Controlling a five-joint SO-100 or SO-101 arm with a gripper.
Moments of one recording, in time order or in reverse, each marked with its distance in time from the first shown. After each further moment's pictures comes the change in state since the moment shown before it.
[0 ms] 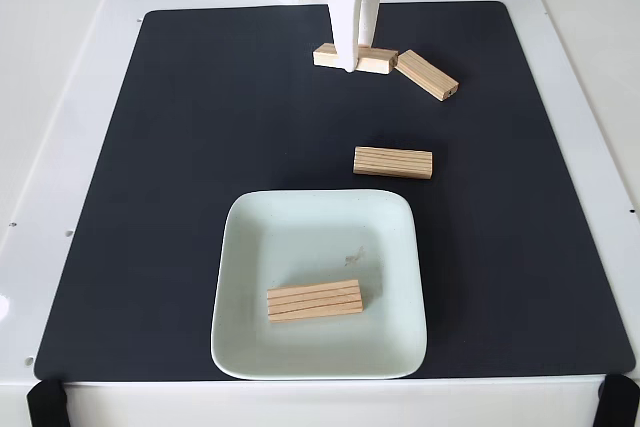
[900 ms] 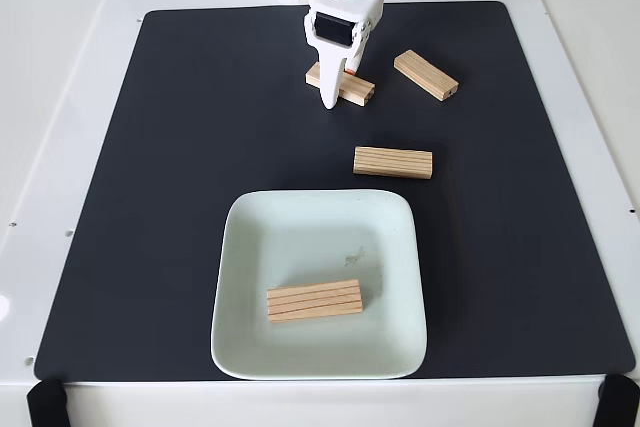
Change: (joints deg) arm -0.3 -13.3 16.6 -1.1 5.4
